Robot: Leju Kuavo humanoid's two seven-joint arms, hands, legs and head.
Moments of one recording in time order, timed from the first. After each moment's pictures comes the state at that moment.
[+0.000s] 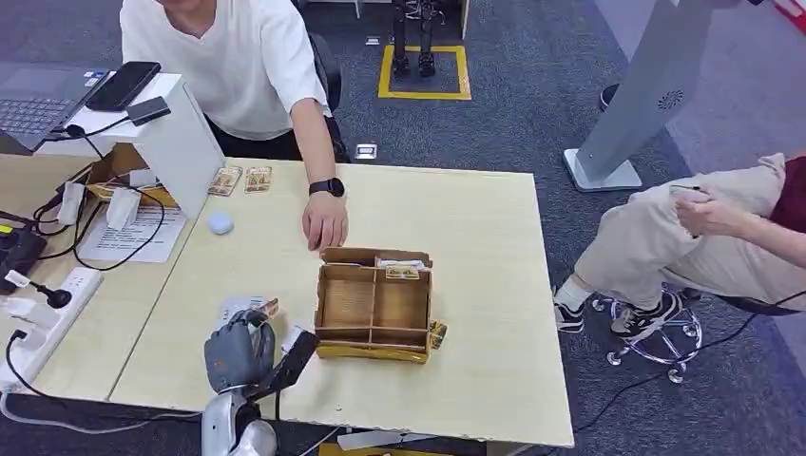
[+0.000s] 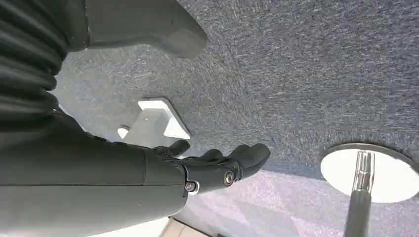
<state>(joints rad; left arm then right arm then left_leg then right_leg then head) -0.14 -0.29 0.11 -0.97 -1.17 0.71 -0.16 -0.05 -0.25 1.29 0.01 -1.39 -0.70 -0.20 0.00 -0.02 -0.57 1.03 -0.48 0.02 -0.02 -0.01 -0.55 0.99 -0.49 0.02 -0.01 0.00</state>
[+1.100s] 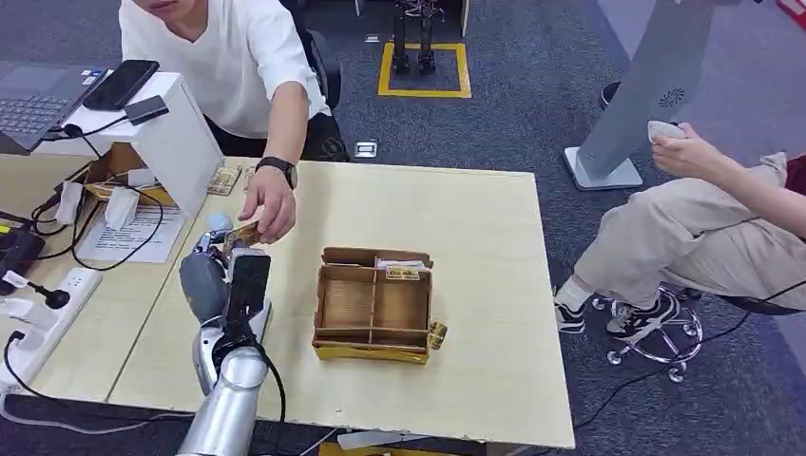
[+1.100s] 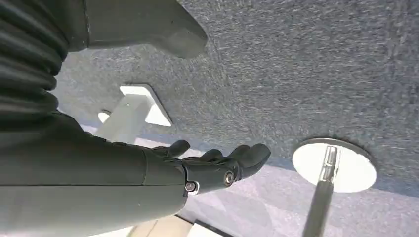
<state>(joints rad) -0.30 -0.28 -0.02 -1.19 -0.75 0.68 -0.25 -0.09 -0.26 1.34 0.01 -1.32 -0.70 -0.19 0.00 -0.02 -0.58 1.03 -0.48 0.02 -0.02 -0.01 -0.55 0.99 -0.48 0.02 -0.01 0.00</state>
